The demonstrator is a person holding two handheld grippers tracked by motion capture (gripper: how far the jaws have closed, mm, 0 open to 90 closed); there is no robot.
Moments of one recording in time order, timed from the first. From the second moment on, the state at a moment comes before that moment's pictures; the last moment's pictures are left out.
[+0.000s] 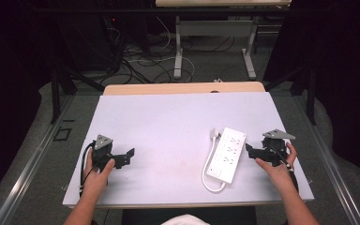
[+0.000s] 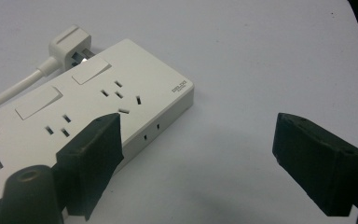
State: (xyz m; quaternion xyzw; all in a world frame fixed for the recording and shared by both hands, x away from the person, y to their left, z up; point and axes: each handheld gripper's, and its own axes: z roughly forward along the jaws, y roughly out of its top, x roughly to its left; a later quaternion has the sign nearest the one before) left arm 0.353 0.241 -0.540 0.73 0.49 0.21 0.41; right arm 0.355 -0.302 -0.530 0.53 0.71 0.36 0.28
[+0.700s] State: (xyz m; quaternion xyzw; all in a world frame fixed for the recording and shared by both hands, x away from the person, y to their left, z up) left arm 0.353 0.241 -0.541 0.73 0.49 0.22 0.42; right arm 0.360 -0.293 -0.525 0.50 0.74 0.36 0.27
